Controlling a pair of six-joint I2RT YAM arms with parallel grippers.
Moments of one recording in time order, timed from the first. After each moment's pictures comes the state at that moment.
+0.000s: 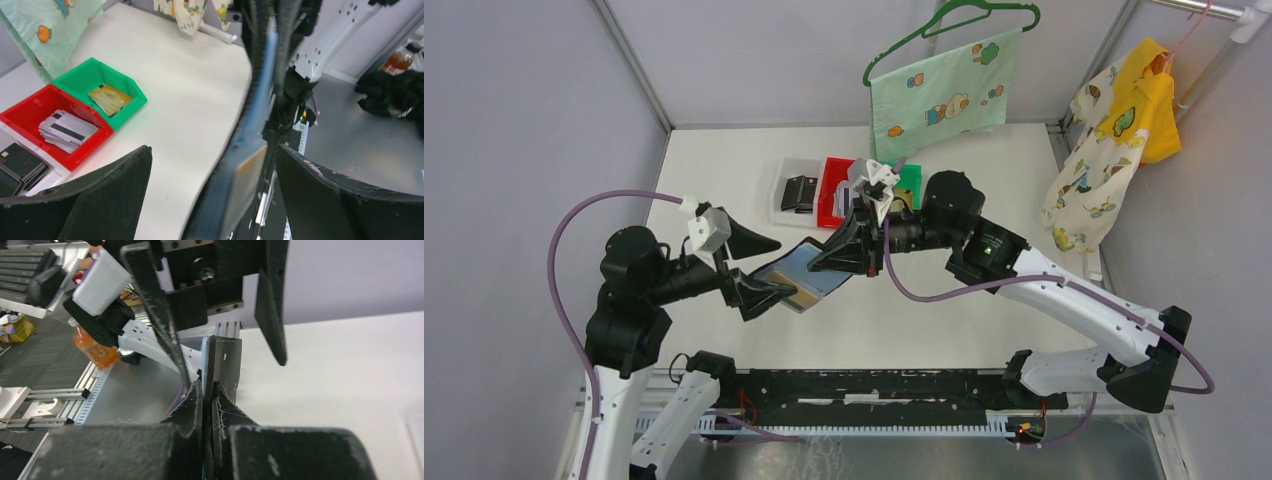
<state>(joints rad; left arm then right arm) -0.23 0.61 1.10 -0.70 0.97 0.06 0.97 1.27 1.31 -0.02 -0.70 0.25</state>
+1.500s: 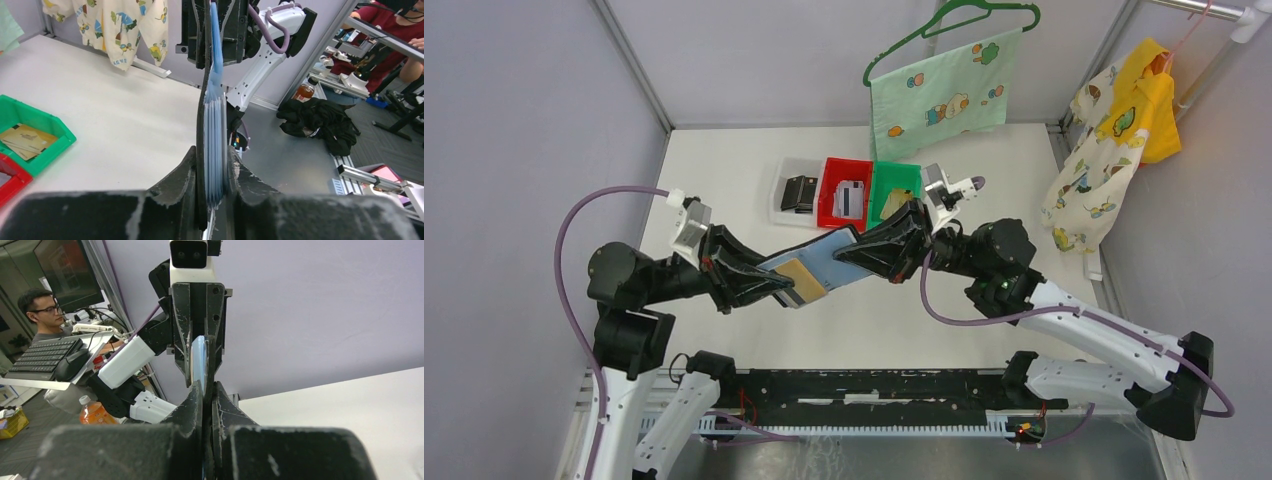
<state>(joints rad) -0.23 0.57 1.01 -0.21 1.15 -0.50 0.97 1.05 0.94 0.57 -0.50 0.52</state>
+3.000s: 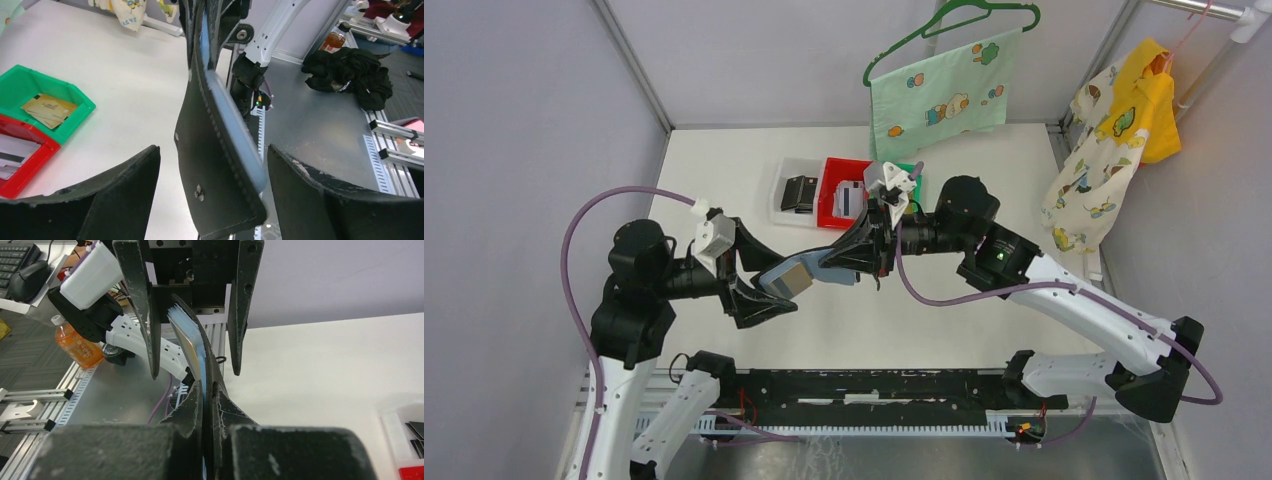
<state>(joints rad) -0.23 0.67 1.12 -0.70 1.20 0.04 0.95 1.19 1.24 0.01 -0.69 0.21</state>
